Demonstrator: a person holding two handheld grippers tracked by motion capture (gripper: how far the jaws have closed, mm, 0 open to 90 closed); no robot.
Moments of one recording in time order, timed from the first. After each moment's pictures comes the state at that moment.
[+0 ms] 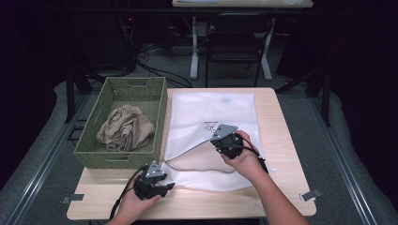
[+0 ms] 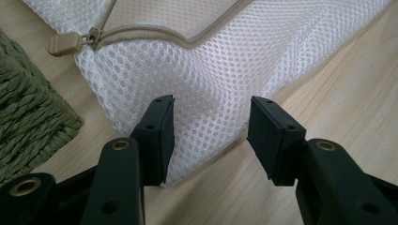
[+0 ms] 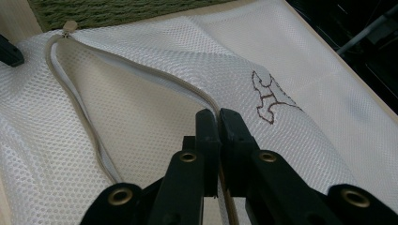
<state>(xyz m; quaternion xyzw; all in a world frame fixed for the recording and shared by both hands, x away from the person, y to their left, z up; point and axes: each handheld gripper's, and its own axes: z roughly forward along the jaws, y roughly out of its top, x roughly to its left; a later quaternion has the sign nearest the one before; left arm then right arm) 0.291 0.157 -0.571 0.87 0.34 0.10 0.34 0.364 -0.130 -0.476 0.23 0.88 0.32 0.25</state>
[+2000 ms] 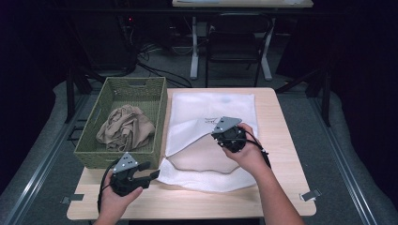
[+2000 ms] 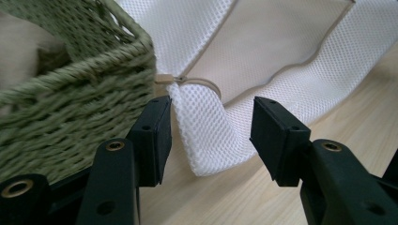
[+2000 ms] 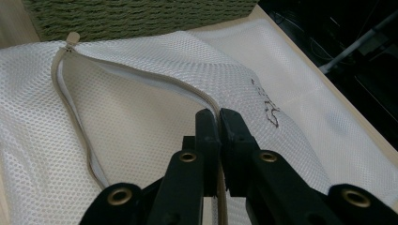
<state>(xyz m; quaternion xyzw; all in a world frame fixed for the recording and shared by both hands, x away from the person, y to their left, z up) 0.277 0.208 -0.509 0.80 0.38 0.14 0.44 0.367 -0.135 -0.450 0.23 0.87 0.34 0.26</state>
